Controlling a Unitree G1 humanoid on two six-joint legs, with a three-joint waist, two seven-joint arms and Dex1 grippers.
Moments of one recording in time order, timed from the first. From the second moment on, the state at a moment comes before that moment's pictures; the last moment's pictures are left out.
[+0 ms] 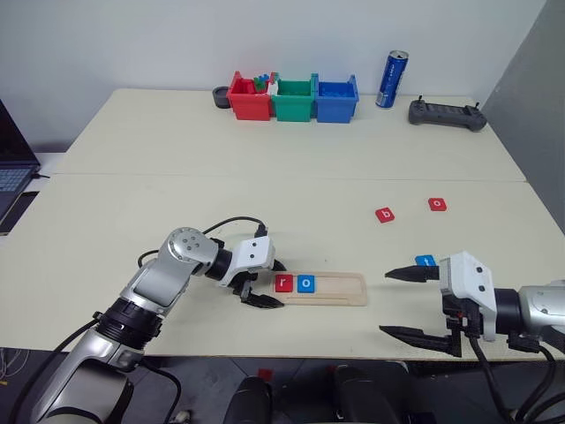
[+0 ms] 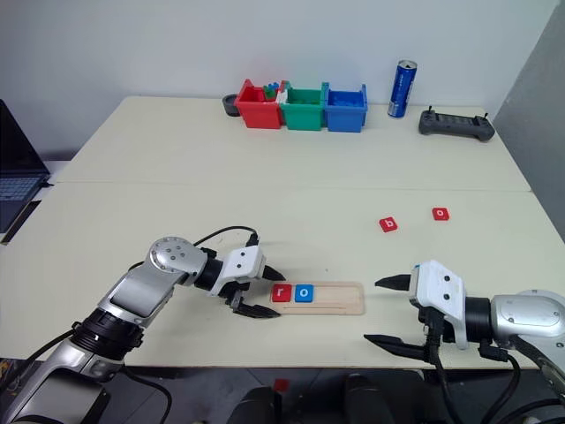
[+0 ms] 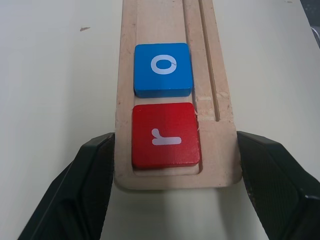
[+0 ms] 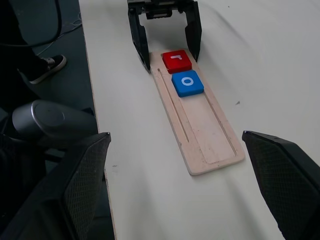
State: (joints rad) left arm -0.52 0.69 -0.37 0.05 -0.10 0.26 -1.35; right arm 0.14 -1.00 -0.22 -0.78 0.65 0.63 0.93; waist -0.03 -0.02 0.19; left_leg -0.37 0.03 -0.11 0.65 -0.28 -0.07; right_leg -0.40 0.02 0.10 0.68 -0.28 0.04
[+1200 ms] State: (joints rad) left arm -0.47 0.77 -0.24 0.09 -0.16 0.19 -1.39; right arm 0.06 -0.99 -0.21 -0.71 0.67 0.65 0.93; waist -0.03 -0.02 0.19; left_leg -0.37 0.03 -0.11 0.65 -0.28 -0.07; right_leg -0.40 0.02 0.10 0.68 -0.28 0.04
